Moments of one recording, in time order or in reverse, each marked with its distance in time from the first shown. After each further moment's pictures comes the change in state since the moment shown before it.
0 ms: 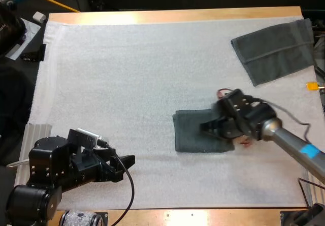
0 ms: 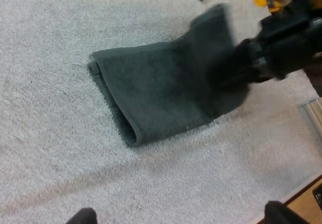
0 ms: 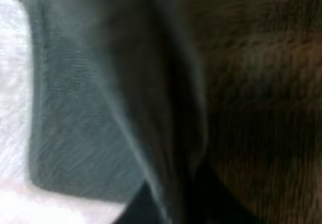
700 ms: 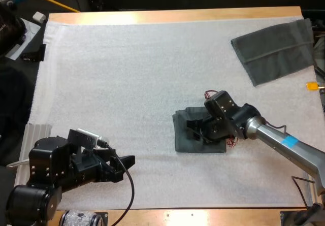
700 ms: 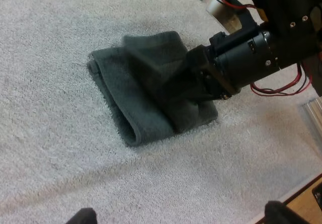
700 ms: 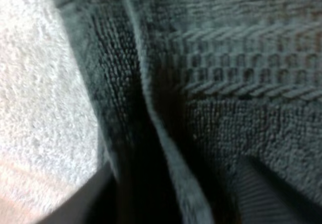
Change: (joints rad) left arm 0.000 0.000 0.000 0.004 0.000 0.000; right arm 0.055 0.159 -0.002 -0.217 -0.215 0.218
